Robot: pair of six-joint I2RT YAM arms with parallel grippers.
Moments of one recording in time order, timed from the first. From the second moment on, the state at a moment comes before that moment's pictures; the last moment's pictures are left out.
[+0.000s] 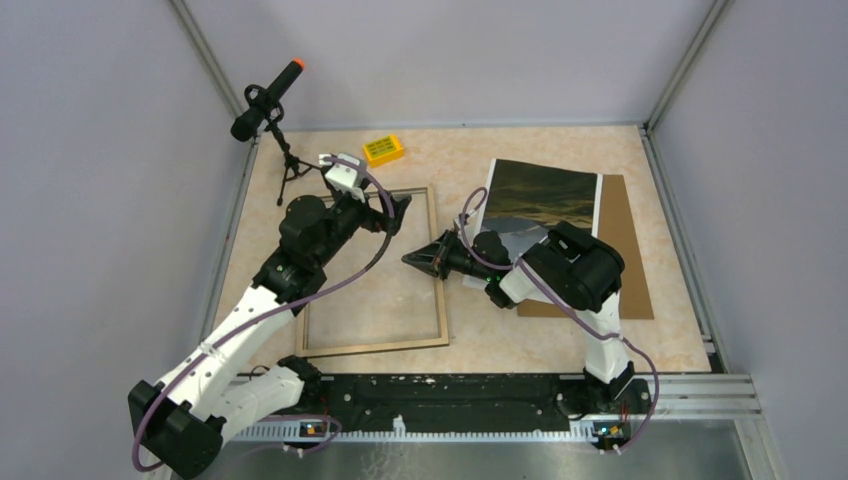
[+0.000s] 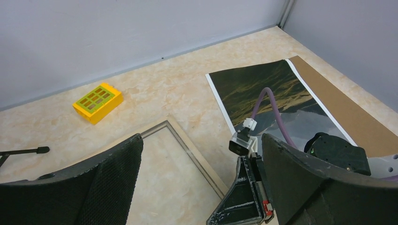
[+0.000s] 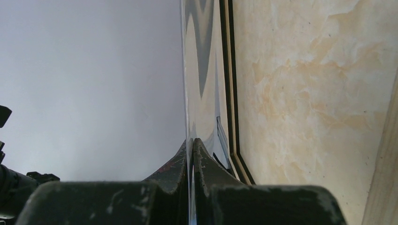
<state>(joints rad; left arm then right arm) -0.53 0.95 0.86 0.09 0.05 -0.10 0.75 2.07 0.75 1.24 -0.40 1.57</state>
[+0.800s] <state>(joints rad) -0.29 0.86 0.73 -0.21 -0.24 -0.41 0.78 2.11 0.75 1.24 -0.41 1.41</state>
